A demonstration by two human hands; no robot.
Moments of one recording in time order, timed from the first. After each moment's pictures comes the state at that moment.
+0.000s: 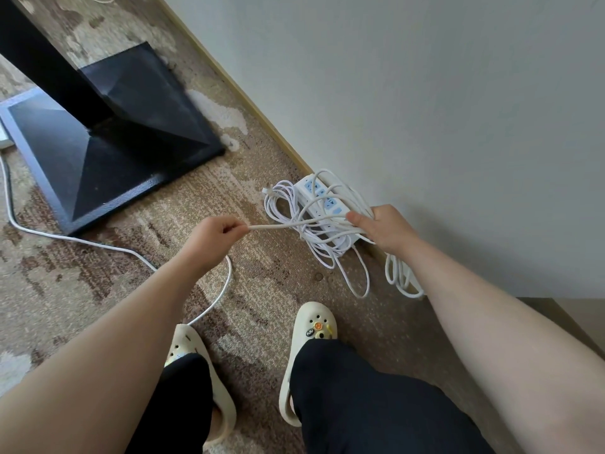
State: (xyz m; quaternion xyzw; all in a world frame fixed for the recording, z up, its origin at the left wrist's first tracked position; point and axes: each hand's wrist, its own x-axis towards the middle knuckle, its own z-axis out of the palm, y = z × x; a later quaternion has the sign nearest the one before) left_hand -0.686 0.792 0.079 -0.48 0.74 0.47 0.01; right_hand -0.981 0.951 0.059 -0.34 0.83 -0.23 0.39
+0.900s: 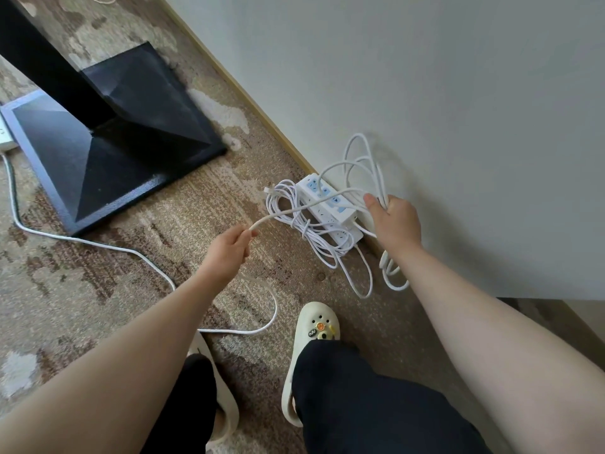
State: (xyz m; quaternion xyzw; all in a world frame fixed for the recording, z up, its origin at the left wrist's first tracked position) left_hand -0.692 0.819 0.055 -0.53 0.61 0.59 -0.04; right_hand -0.970 0.951 0.062 -0.29 0.90 -0.26 0.19
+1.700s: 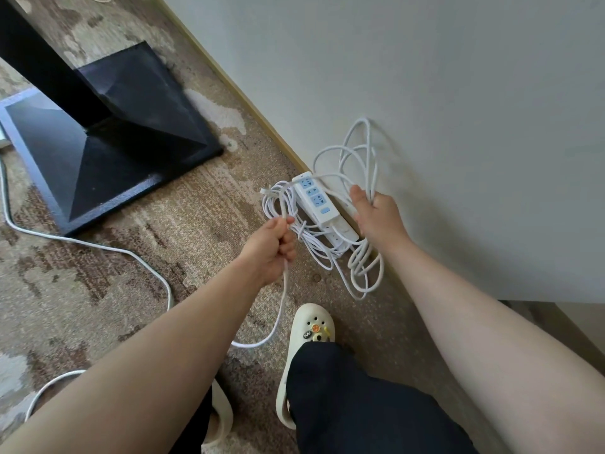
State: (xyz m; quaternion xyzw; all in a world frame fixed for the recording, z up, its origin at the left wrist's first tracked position) left_hand -0.766 0.849 0.087 -0.52 0.20 0.82 -0.12; right_hand -0.956 0.934 0.082 -0.27 0.81 -0.39 0.35
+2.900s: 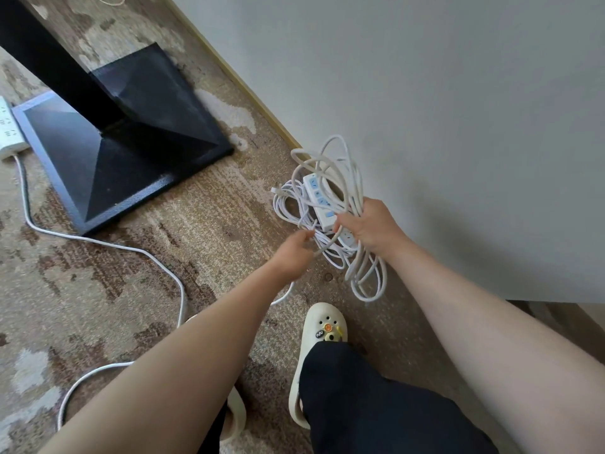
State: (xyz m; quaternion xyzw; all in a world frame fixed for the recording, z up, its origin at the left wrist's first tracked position) left_hand -0.766 0.862 0.067 -0.46 0.66 0.59 0.10; right_hand -0.934 0.924 0.078 -0.32 0.77 -0.35 0.42
